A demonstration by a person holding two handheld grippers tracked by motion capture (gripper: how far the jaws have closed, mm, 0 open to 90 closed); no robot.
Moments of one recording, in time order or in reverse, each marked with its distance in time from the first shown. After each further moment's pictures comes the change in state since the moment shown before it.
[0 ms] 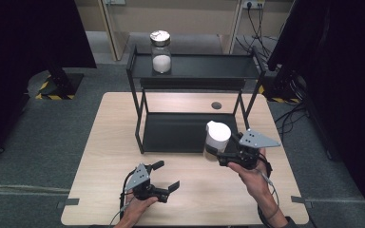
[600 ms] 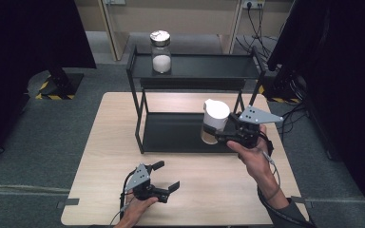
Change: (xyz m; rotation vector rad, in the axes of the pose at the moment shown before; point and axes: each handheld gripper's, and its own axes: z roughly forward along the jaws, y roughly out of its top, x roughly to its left) left arm 0.000 0.000 0.000 0.004 -0.003 0.000; right arm -0.014 0.059 0.014 -0.007 0.011 -0.014
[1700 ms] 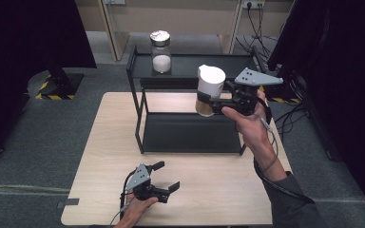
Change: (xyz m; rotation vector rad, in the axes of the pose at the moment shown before) left arm 0.001 0.000 0.000 0.005 -0.003 -0.006; right arm -0.011 0.083 0.023 -0.014 -0.017 -0.010
